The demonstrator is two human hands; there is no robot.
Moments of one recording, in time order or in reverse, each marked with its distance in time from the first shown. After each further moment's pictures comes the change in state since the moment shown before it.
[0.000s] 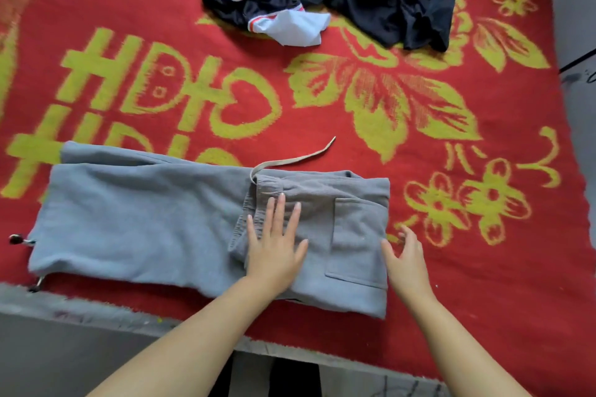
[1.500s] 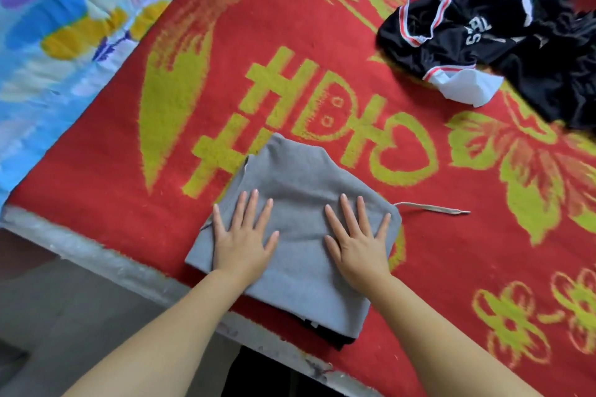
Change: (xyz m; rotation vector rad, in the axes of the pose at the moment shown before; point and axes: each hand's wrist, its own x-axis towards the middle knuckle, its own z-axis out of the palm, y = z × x) left_hand -0.007 -0.326 -0.062 0.180 0.188 -0.227; right_hand -0.051 -0.235 0.262 -0.953 -0.254 -0.815
